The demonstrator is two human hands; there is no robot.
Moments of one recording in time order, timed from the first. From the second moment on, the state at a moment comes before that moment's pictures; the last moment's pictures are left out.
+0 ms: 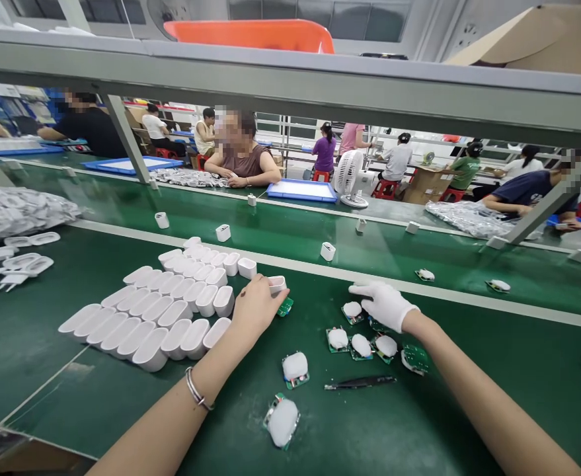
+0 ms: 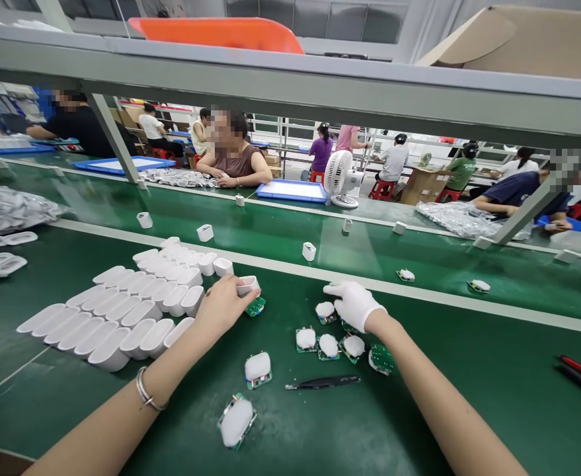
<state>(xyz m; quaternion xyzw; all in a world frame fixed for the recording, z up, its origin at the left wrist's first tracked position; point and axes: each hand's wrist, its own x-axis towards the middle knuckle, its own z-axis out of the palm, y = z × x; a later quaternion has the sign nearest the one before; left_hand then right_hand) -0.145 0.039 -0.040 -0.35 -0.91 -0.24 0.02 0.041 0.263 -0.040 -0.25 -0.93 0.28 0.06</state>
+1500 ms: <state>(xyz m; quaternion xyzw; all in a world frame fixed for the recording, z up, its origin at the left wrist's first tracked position) -0.132 0.051 -0.084 -0.37 -0.82 -0.43 -0.03 -0.047 0.204 -0.055 -0.22 -0.95 0.22 0.07</state>
